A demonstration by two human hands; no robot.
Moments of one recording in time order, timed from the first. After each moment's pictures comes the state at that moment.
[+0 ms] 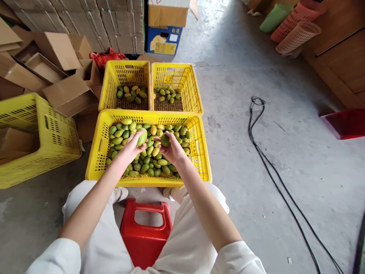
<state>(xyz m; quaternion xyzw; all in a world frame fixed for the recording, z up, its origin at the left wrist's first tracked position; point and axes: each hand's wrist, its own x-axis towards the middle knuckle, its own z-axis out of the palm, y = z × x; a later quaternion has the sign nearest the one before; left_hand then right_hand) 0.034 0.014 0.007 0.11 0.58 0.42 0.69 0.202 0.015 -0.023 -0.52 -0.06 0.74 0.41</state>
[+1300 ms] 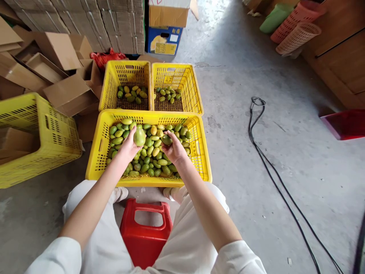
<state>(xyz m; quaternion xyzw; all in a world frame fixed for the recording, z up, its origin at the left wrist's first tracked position) 0.029 0.020 -0.006 0.06 0.58 0.47 0.66 0.203 0.017 -0.037 -0.53 -0.04 0.69 0.49</state>
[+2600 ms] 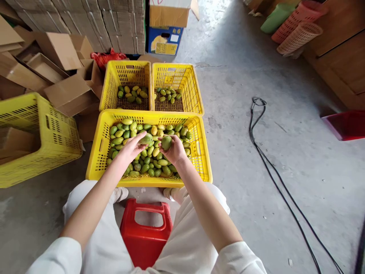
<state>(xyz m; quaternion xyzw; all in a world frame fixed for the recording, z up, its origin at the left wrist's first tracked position) 0.028 0.018 -0.012 0.07 0.59 0.42 0.69 0.205 0.016 -0.031 -0.50 -0.01 0.74 0.45</state>
